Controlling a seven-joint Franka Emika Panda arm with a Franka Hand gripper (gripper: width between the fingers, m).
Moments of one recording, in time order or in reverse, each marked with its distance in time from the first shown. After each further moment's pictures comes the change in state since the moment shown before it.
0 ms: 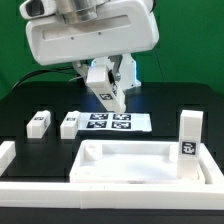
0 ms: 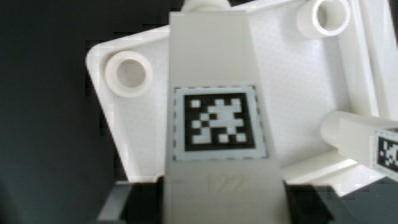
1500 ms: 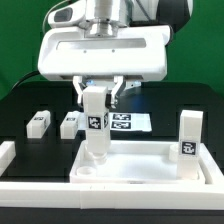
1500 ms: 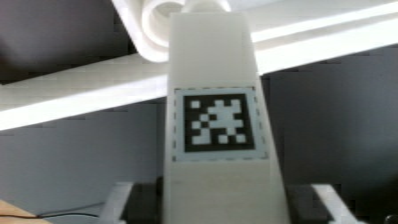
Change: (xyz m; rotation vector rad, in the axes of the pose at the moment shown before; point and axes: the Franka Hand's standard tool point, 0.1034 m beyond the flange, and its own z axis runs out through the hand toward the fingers) arm 0.052 -0.003 0.020 -0.125 0.710 -0.098
